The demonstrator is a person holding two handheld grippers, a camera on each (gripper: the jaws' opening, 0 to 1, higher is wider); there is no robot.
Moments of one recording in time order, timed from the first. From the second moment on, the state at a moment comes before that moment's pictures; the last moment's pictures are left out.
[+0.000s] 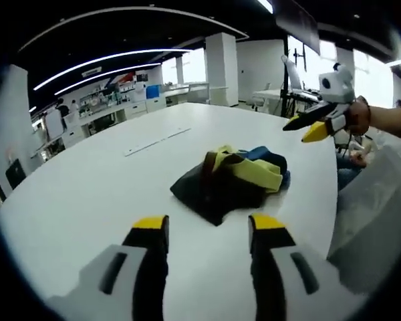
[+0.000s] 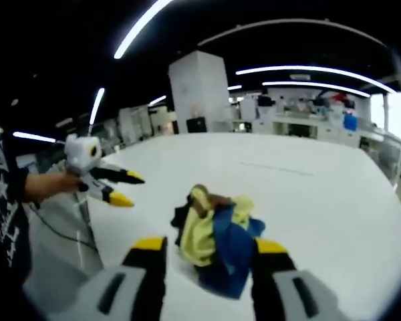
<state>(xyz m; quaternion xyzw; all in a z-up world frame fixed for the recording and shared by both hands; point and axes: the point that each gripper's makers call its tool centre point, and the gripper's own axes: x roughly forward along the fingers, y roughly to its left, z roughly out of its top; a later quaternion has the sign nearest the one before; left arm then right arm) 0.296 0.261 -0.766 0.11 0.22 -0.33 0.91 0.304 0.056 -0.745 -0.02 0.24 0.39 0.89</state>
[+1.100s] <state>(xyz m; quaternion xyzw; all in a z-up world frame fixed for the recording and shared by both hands) 0.350 0.216 -0.822 0.15 0.24 -0.39 0.87 0.345 0.086 -0.790 -0.05 0.28 0.41 0.87</state>
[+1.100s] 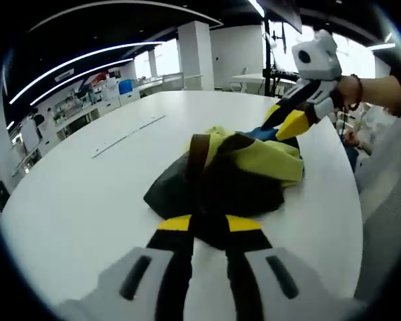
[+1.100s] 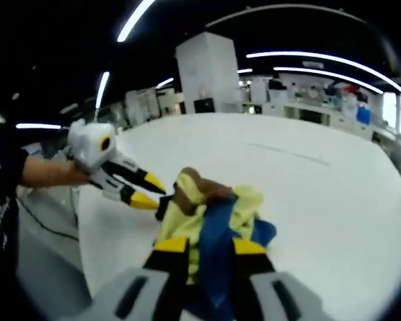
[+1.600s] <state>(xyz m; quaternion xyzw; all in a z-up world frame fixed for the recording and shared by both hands) 0.352 0.207 -0.829 0.15 0.26 -0.40 0.87 0.343 0.090 -0.796 -0.06 0.29 0.41 0.86</state>
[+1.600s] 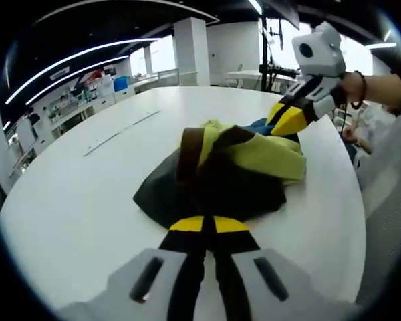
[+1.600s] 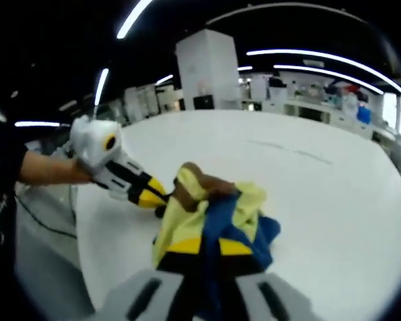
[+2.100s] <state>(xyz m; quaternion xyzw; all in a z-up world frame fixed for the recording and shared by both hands) 0.344 0.228 -0.787 0.13 0.23 -0.38 0.89 0.356 0.078 -0.744 -0.07 0.22 0.40 0.89</state>
